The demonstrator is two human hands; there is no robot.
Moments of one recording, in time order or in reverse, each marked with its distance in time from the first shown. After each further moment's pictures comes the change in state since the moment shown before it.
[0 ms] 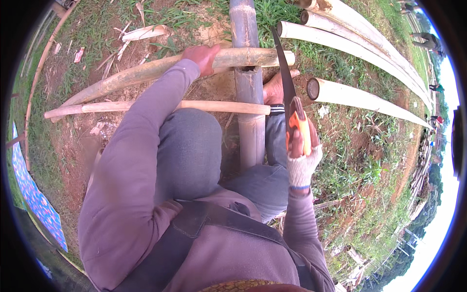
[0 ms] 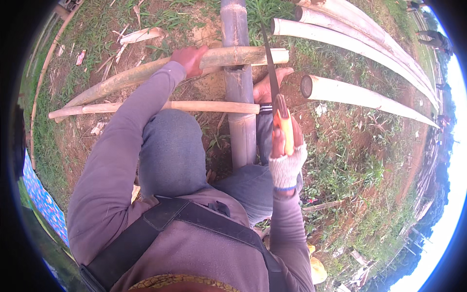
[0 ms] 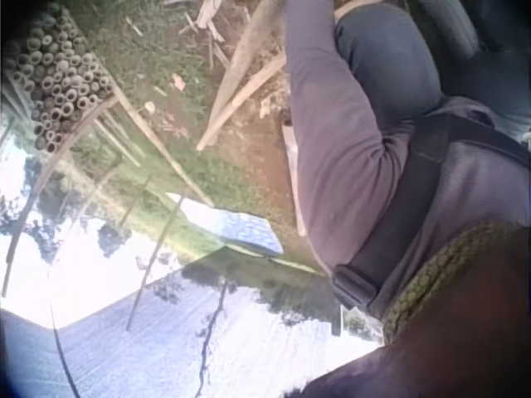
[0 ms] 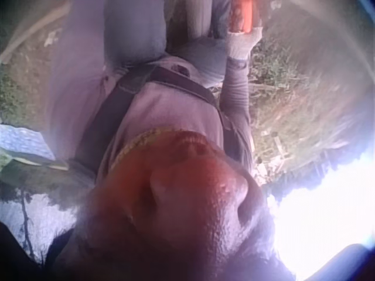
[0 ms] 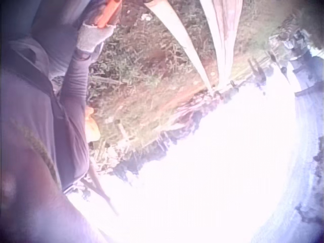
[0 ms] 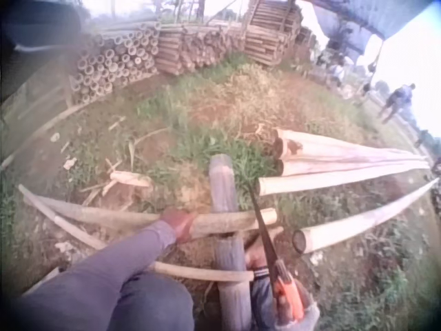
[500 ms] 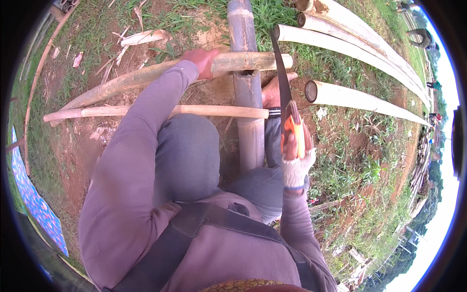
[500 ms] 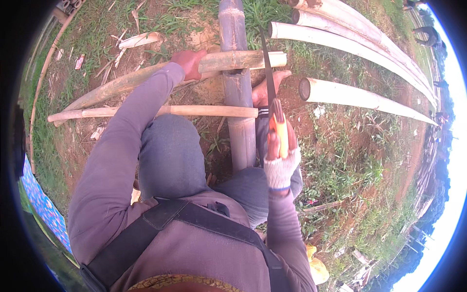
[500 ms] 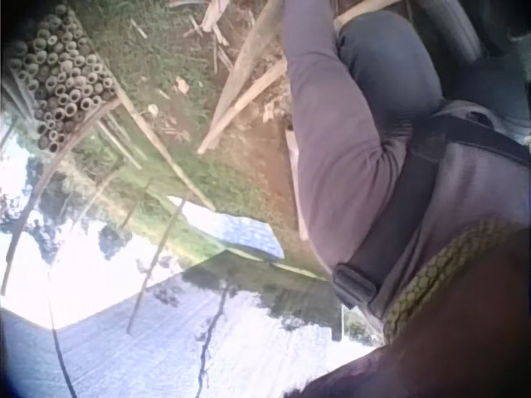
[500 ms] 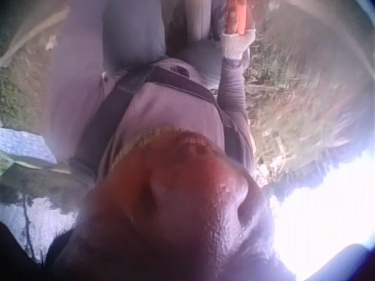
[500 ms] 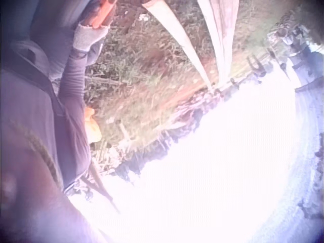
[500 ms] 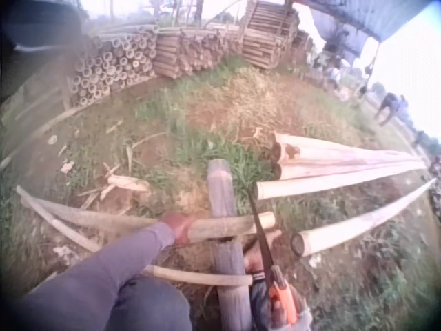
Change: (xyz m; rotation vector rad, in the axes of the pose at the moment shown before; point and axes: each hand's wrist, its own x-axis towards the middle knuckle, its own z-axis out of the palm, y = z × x) left_hand 0.004 -0.004 -0.009 -0.049 -0.050 0.041; right_hand -0.004 0.024 0.011 -0.046 0.064 -0.148
